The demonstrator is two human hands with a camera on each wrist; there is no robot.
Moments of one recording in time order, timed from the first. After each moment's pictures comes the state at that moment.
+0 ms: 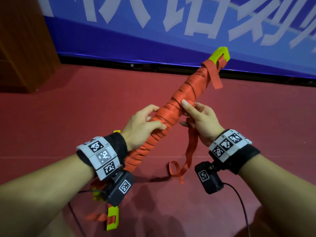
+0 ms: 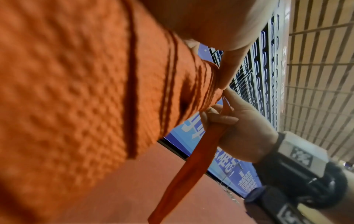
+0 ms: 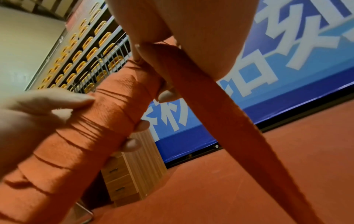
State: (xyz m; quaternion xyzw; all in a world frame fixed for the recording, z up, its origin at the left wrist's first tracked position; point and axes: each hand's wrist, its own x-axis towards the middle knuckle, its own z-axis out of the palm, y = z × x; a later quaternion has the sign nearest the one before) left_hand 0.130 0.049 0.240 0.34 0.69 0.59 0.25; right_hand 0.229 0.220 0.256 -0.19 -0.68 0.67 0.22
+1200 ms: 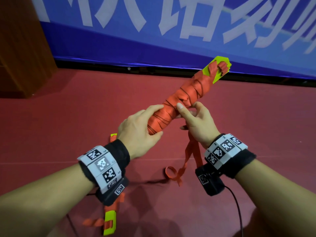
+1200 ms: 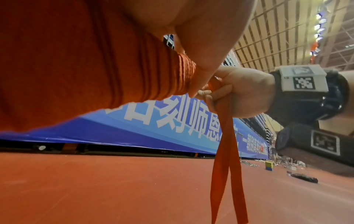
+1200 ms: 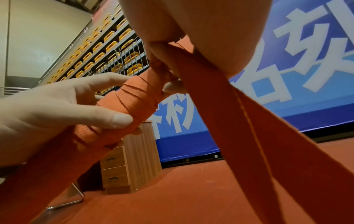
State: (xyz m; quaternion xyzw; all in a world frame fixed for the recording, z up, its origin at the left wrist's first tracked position) left_hand 0.143 0.050 0.234 0.42 0.84 0.35 -0.06; right_hand 0.237 0.225 0.254 -0.20 -0.73 0.59 0.27
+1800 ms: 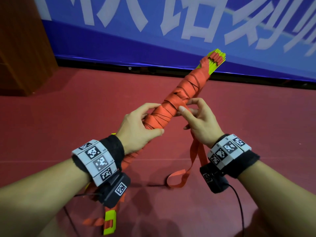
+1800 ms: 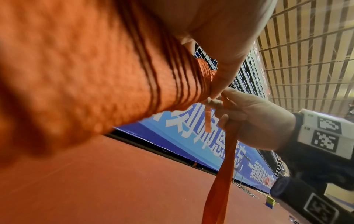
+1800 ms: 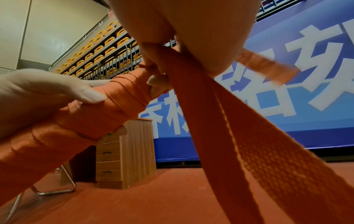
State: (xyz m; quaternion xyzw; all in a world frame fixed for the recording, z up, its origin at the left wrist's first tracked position) left_hand 0.127 0.047 0.232 0.39 0.74 0.54 0.10; right_hand 0.237 0.230 0.255 -0.13 -0.79 0.54 0.26
